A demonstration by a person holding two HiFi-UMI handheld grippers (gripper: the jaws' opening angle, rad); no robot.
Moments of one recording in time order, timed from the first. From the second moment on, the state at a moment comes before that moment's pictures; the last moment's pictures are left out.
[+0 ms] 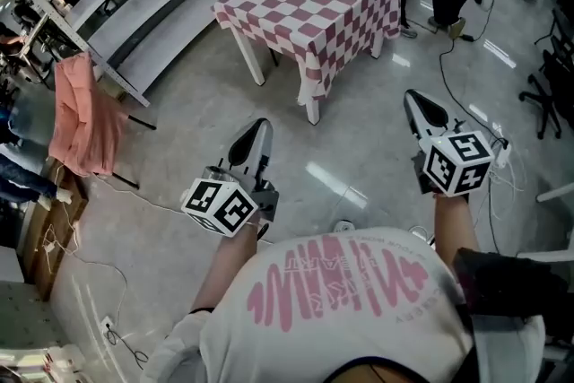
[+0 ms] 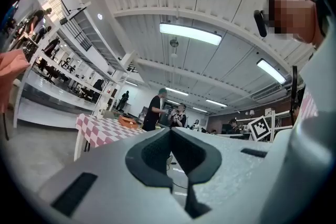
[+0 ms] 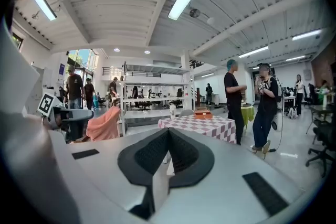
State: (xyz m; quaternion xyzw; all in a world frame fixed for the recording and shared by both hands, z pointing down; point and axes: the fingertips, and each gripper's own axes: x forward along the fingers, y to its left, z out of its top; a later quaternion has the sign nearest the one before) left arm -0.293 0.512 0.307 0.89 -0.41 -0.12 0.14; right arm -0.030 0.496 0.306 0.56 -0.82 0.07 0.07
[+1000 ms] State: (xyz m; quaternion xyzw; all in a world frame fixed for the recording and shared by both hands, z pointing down) left arm -0.190 0.361 0.359 0.90 -0.39 -0.09 0.18; right arm 0.070 0.366 0.368 0.56 -0.81 0.13 0.09
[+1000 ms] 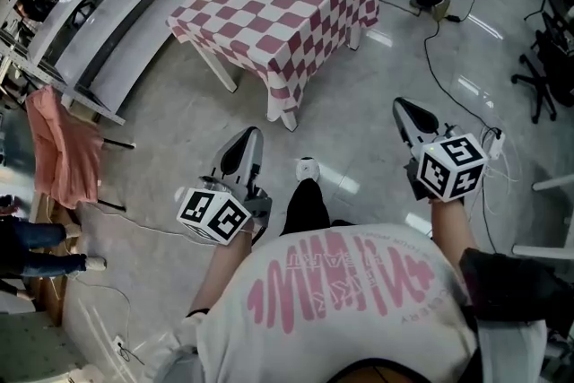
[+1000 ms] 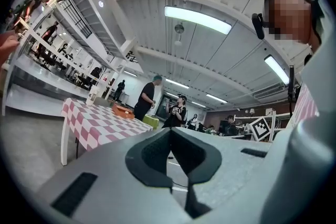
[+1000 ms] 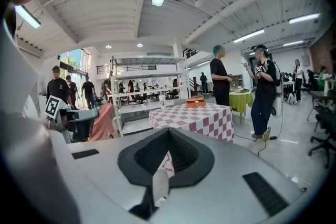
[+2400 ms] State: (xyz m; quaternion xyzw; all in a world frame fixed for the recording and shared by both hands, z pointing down) left arm -0.162 -0.013 0.329 0.93 -0.30 -0.13 0.16; right arm 0.057 0.022 0.342 0.59 -0.79 0.10 0.08
